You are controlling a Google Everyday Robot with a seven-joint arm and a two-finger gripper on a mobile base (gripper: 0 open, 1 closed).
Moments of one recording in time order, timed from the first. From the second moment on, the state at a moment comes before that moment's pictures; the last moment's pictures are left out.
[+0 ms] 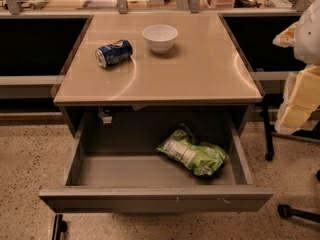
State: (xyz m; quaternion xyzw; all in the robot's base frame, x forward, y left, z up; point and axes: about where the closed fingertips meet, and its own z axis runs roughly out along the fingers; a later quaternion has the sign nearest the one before) arm 0.438 -0.217 0.976 -0.60 0.78 -0.03 0.16
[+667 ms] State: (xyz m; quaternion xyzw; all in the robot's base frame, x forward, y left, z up) arm 0.443 -0.212 0.962 -0.61 0.78 -0.04 0.17
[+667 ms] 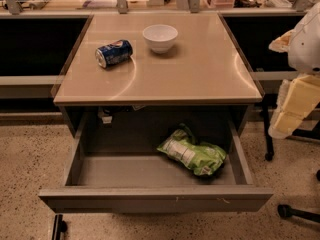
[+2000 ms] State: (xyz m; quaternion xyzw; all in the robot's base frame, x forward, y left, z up) arm 0.450 -0.189 0.851 -0.57 0.79 0.01 0.21
